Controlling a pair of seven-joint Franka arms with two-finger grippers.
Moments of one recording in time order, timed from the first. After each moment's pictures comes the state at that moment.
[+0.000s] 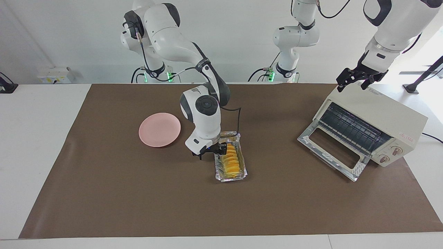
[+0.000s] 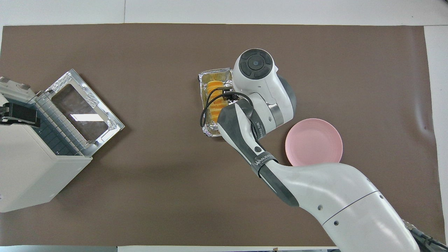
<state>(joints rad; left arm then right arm) -0.06 -0.07 0.05 -1.66 0.03 1.52 -0.03 0.50 0.63 -0.03 -1.43 0.00 2.10 0.48</state>
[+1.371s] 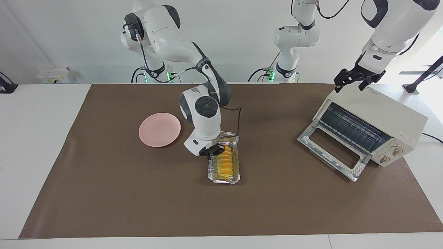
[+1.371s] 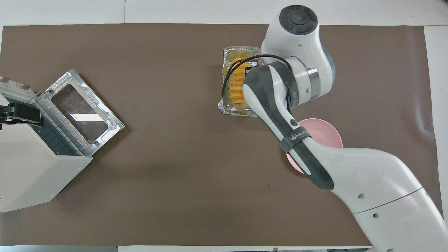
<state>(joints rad) -0.06 -0.07 0.04 -1.67 0.03 1.54 -0.02 0.34 0.65 -0.04 -1.20 0.10 1.85 0.34</state>
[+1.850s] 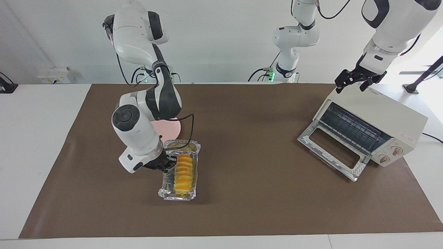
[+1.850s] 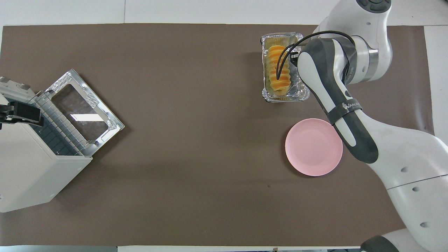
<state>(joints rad) -0.06 -0.06 0.04 -1.65 0.03 1.51 -0.02 0.17 0.69 -0.04 -1.19 0.10 1.89 0.11</state>
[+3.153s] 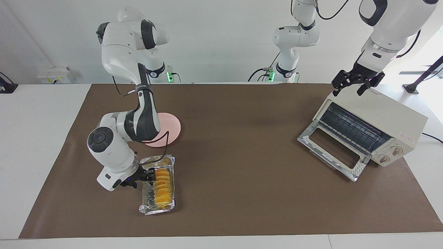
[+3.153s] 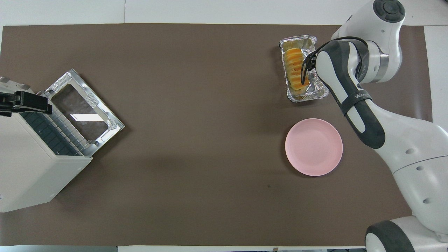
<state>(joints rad) -0.07 -0.05 0.03 -1.64 -0.02 1.59 -0.02 0.10 0.73 -0.04 -1.22 0.06 1.96 -0.12</state>
